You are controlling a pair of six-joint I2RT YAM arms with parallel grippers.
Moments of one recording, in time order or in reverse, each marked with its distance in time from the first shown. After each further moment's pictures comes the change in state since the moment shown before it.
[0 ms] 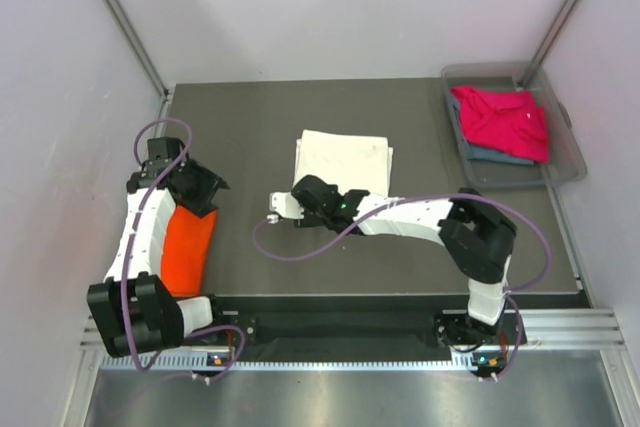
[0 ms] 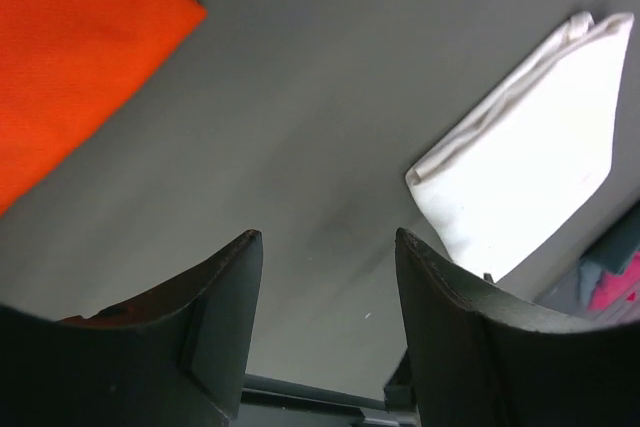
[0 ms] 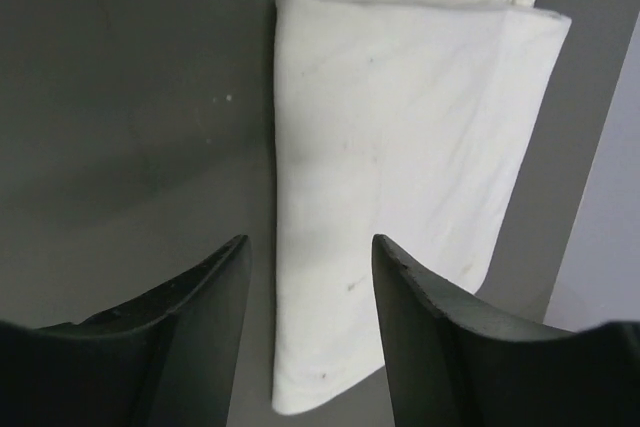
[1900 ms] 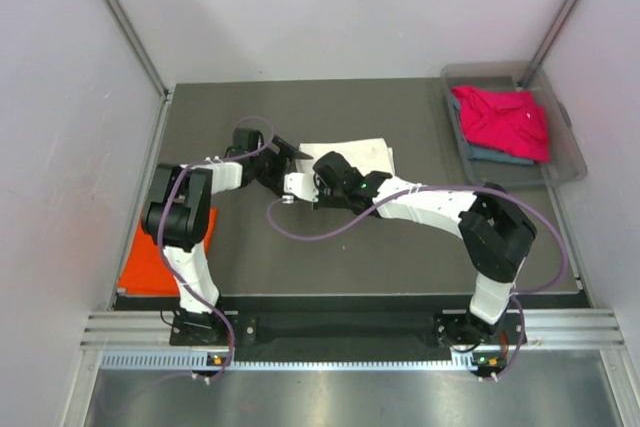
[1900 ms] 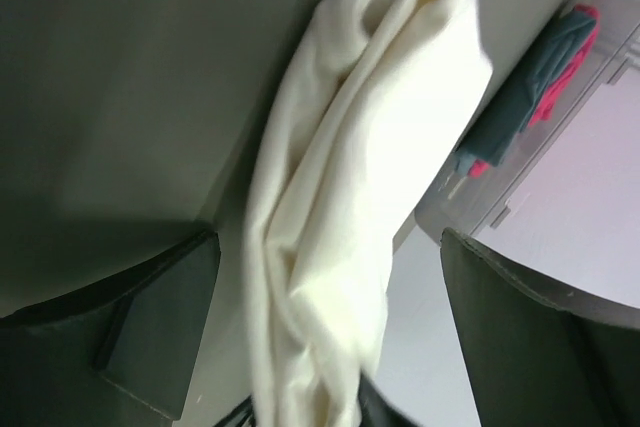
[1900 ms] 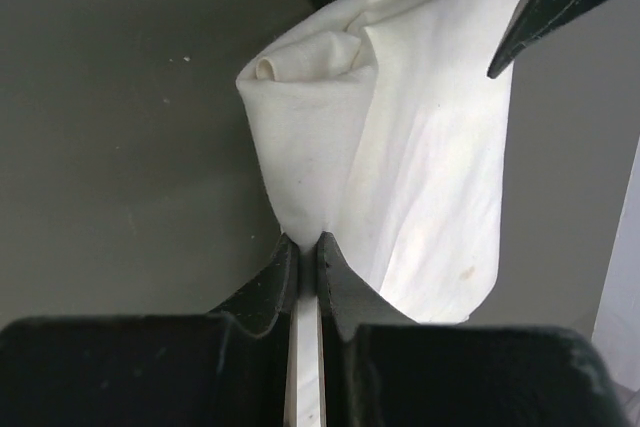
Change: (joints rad) left arm -0.326 0.687 0.029 0.875 0.369 -0.396; right arm -0.140 -0.042 0.011 -0.025 -0.210 -0.053
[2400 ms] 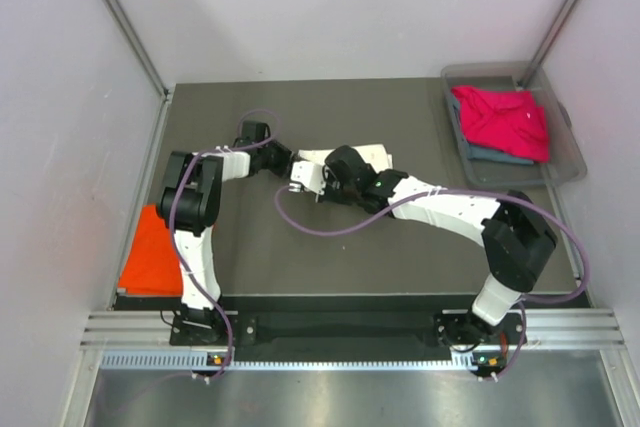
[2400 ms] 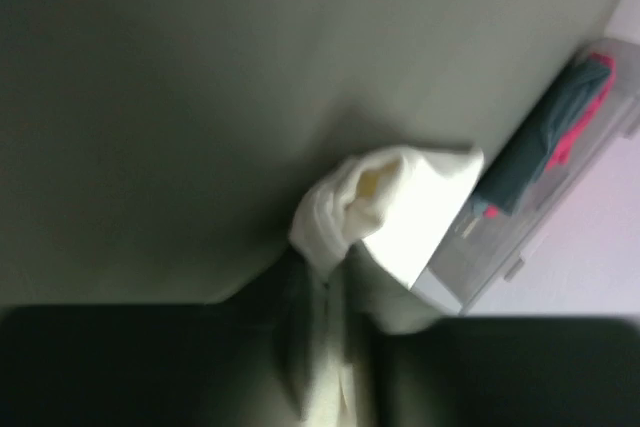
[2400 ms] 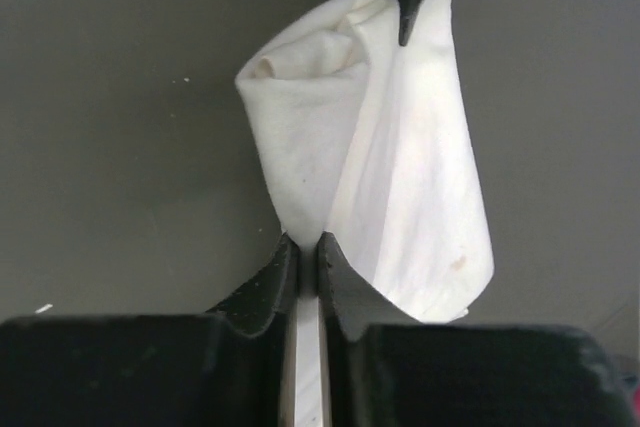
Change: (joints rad) left arm -0.013 0.168 0.183 -0.014 -0.058 0.021; right arm -0.023 -0.108 -0.043 0.020 -0.056 0.111
